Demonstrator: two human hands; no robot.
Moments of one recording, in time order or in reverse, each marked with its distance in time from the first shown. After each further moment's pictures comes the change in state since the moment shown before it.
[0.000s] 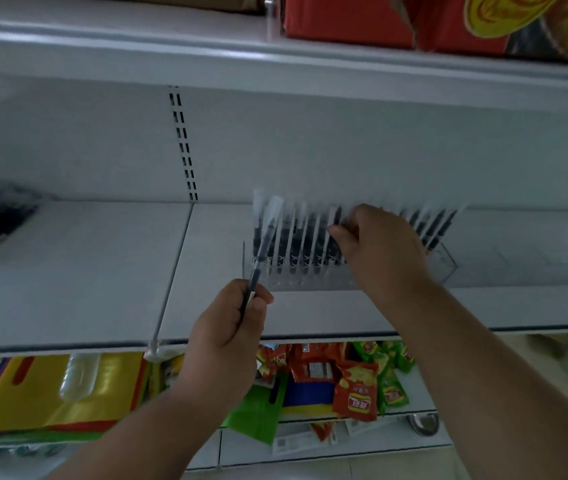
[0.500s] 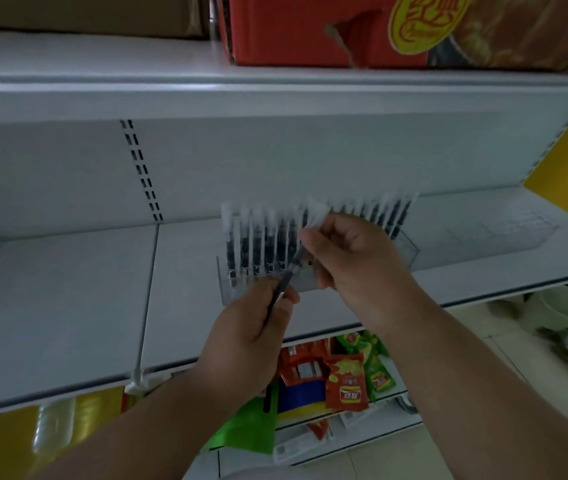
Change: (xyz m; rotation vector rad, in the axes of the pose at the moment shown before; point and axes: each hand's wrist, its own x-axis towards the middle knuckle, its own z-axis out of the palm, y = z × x) left_hand 0.022 0.021 0.012 0.213 -0.315 0.162; right_hand -0.045 -0.028 -0.024 0.963 -0.015 0.170
